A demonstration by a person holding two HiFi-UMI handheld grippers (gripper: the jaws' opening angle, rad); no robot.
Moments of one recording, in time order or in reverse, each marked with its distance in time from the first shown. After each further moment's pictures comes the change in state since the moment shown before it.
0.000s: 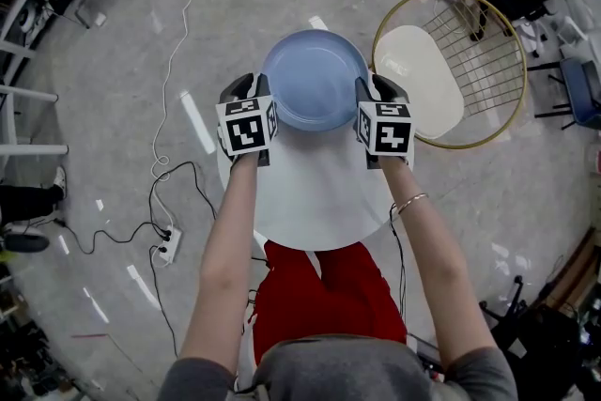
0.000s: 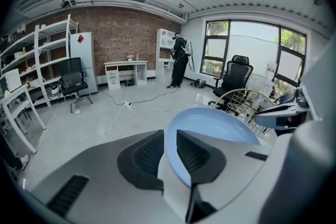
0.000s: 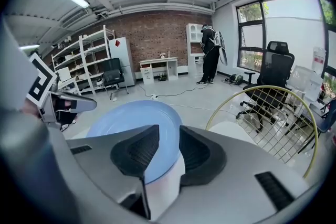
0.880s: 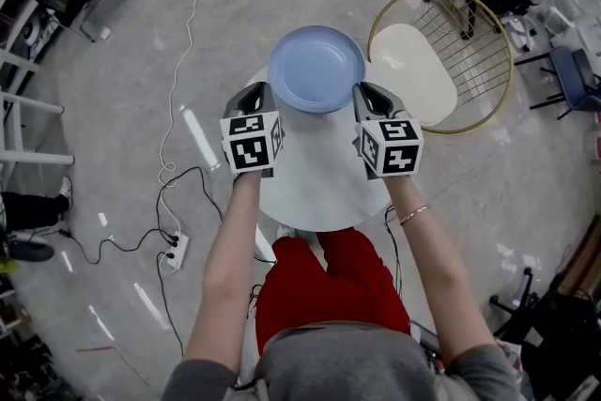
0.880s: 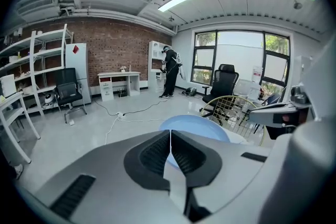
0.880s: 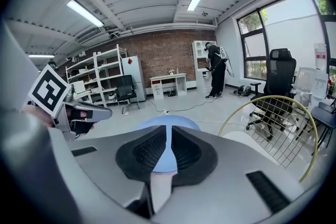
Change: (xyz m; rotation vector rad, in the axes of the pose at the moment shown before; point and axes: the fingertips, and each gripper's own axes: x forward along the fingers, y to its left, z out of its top) left arm -0.089 -0.019 0.003 0.062 -0.117 -0.071; right arm -0.095 0.057 0.011 0.000 -0.177 0.109
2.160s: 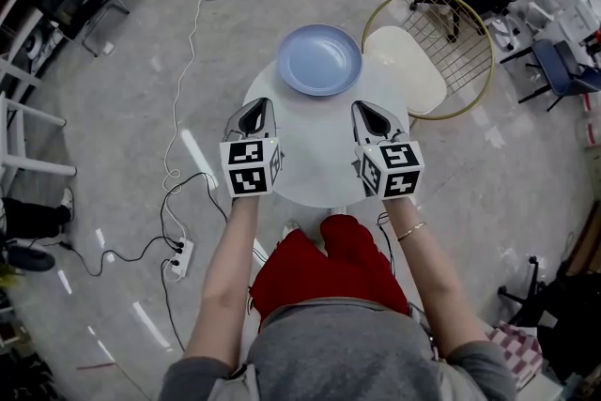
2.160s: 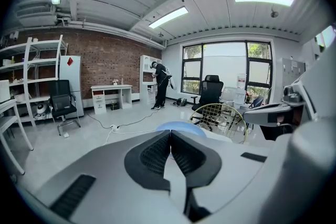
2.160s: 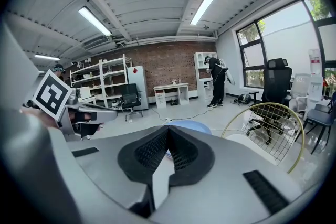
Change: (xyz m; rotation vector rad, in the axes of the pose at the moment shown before) left arm -0.115 -0.004 -0.006 0.072 -0.142 -0.089; right arm -0.098 0.081 -0.001 -0.016 -0.106 0.005
